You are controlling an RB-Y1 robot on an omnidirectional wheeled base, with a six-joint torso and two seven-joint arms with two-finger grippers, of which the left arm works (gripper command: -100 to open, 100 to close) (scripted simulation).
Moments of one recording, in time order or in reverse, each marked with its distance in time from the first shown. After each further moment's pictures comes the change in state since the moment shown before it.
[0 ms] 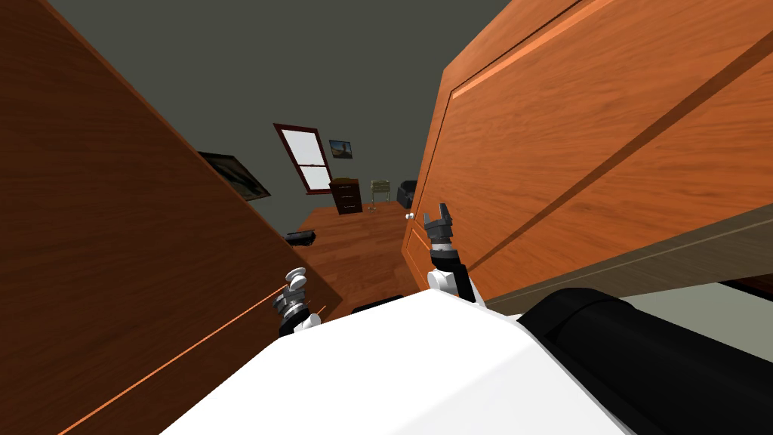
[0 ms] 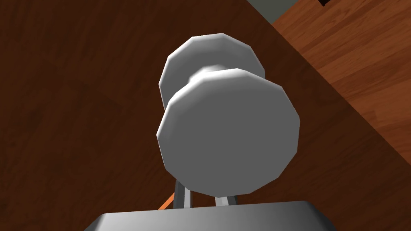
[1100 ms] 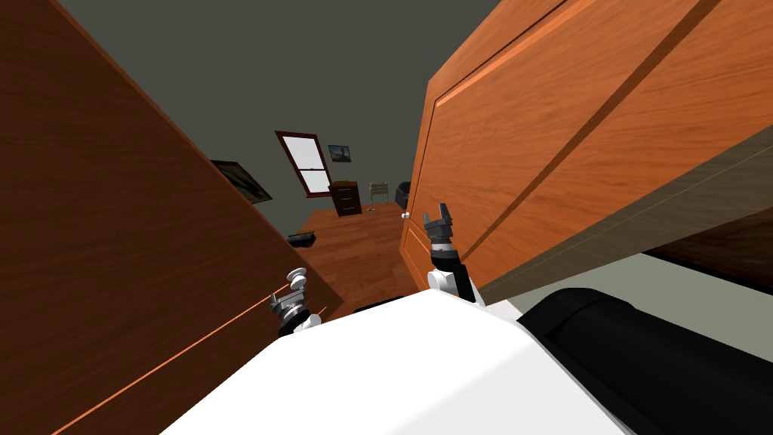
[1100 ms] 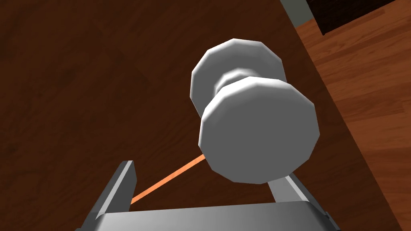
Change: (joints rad) arm 0.011 -0.011 0.010 -0.014 0.040 0.020 0.190
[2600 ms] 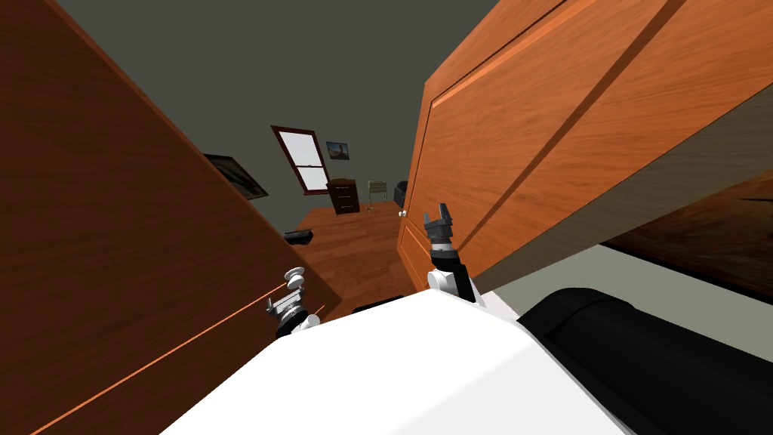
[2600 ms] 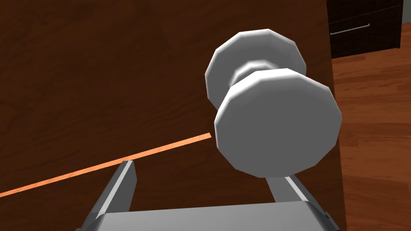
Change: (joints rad) arm 0.020 -0.001 0.009 -0.042 0.036 0.030 0.255
